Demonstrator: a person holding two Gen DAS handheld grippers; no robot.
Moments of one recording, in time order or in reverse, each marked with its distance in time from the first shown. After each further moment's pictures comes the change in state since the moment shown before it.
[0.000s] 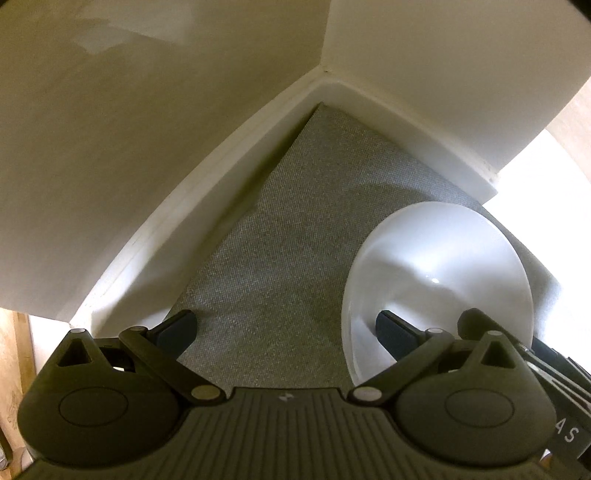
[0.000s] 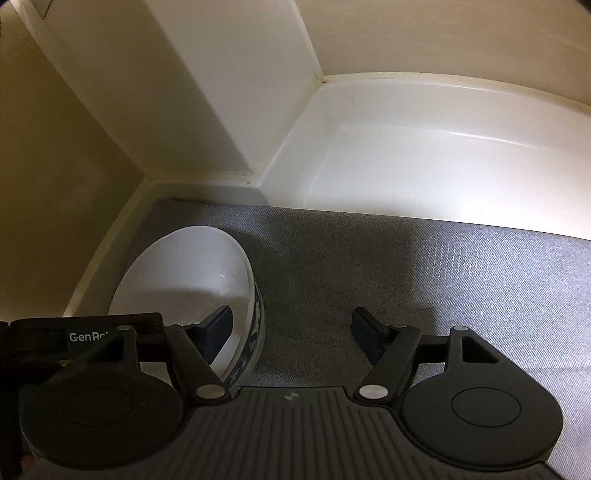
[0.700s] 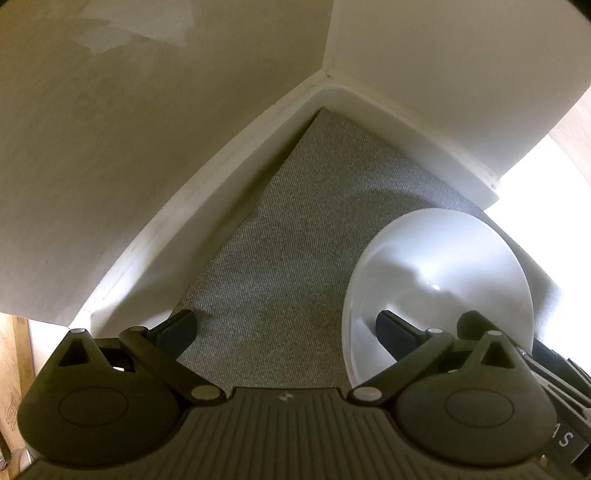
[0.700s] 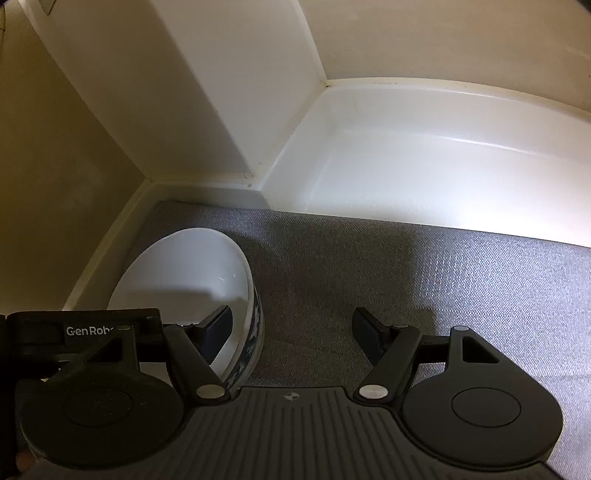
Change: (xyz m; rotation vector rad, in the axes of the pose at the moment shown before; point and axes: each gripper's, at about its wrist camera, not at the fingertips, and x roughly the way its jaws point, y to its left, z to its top) left arm 0.000 0.003 0.001 -0.004 -0.006 -0.001; right arm 0.001 0.001 0.000 -0.013 -0.016 -0.004
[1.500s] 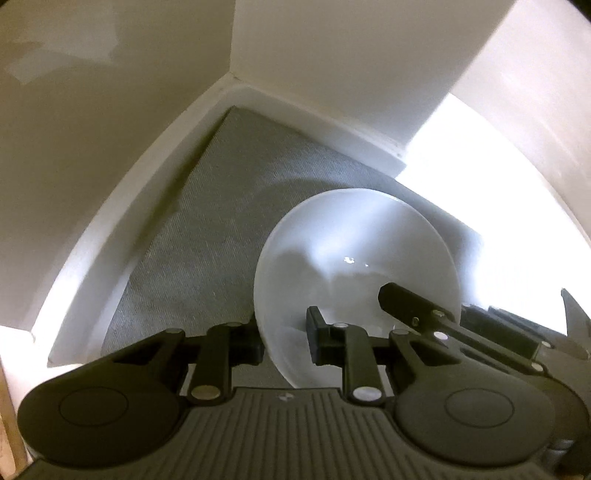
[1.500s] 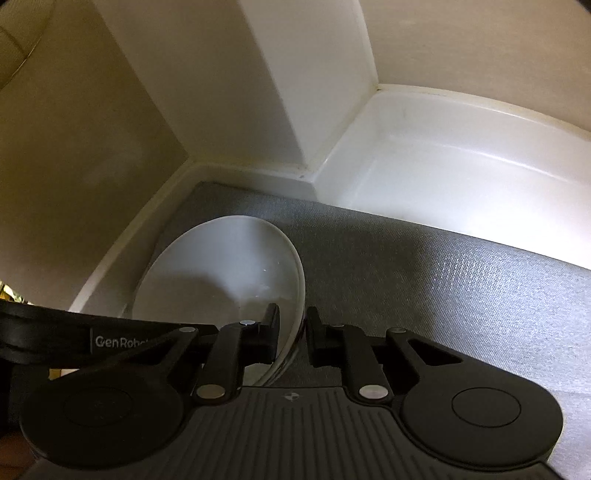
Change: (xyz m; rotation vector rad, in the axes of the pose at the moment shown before) left arm -0.022 -0.010 -0.007 0.149 0.000 -0.199; right arm -0.004 0.019 -0.001 -0.112 0.021 0.054
